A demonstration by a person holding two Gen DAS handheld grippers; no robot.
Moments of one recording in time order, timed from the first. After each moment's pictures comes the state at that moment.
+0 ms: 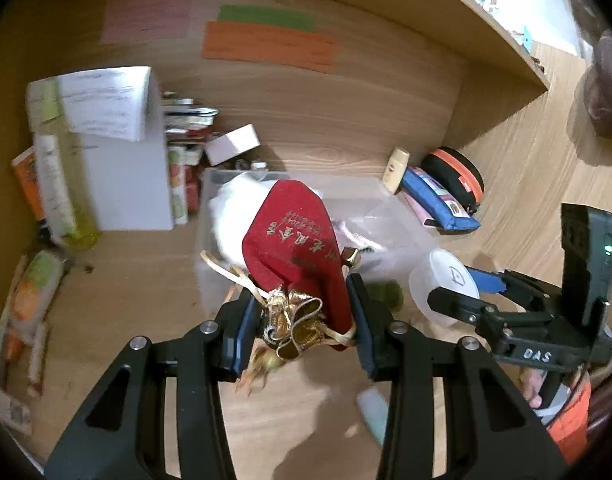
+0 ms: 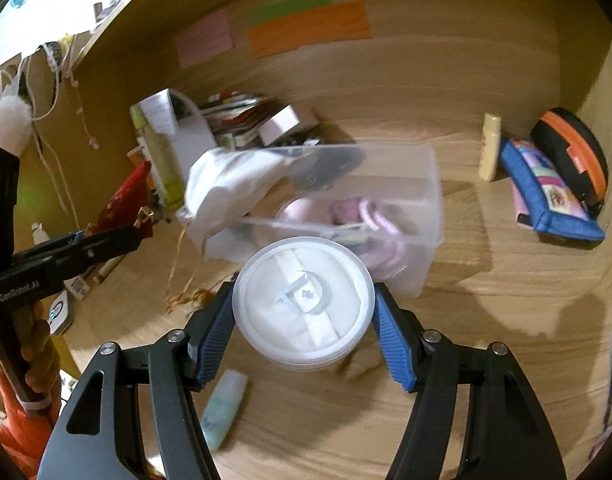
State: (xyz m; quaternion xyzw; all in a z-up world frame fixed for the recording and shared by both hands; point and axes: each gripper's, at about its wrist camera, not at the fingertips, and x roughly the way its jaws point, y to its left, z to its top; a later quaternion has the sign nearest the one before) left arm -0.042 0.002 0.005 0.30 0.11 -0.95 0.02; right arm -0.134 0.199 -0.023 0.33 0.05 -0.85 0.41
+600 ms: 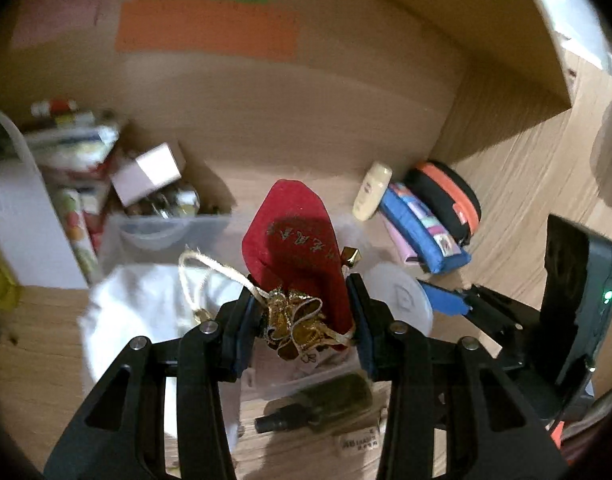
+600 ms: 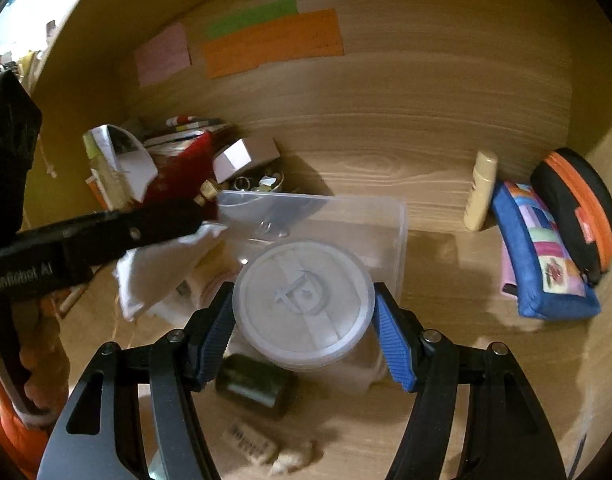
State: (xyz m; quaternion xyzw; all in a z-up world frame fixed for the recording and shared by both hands) left arm -0.160 0.020 0.006 0.33 0.13 -0.93 -0.04; right arm -0.213 0.169 -0.014 0.32 0.06 -0.86 0.40
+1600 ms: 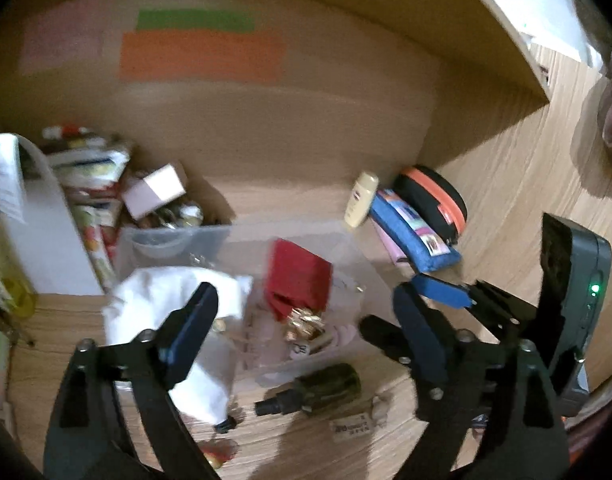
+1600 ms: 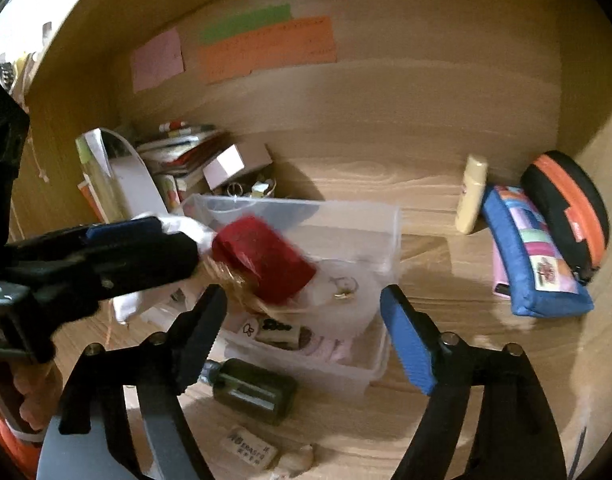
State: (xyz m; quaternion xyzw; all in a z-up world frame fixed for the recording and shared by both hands) left arm -0.125 0.027 0.030 0.29 0.10 -0.95 -0.02; right arm -0.191 0.180 0.001 0.30 0.06 -0.87 0.38
